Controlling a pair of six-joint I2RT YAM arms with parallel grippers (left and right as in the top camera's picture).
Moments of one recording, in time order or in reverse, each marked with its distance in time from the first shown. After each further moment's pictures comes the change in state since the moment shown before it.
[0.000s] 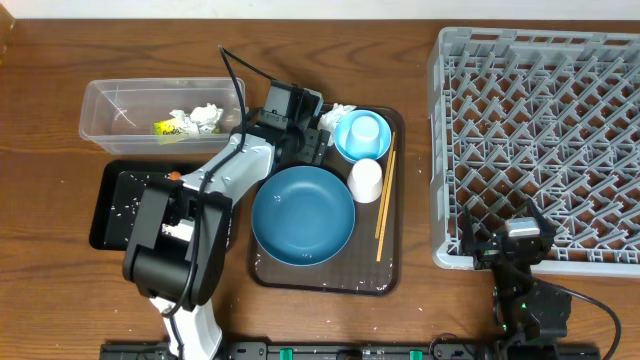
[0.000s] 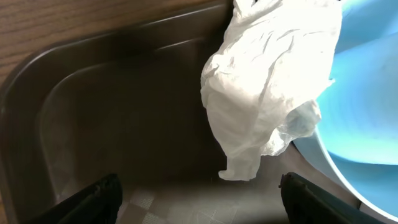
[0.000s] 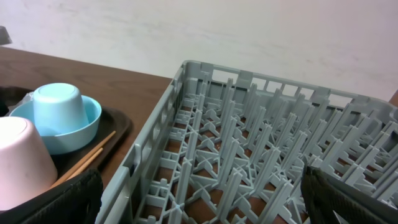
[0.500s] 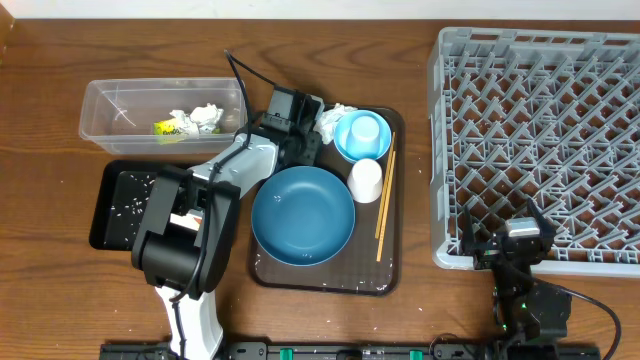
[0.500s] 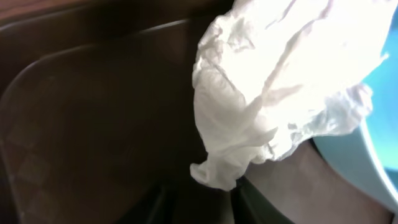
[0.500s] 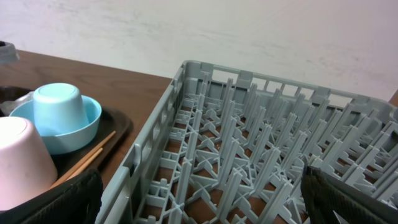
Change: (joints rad) left arm -0.001 0.058 0.000 0.037 0.007 -0.016; right arm 0.000 0.000 0.000 0.000 0.000 0.000
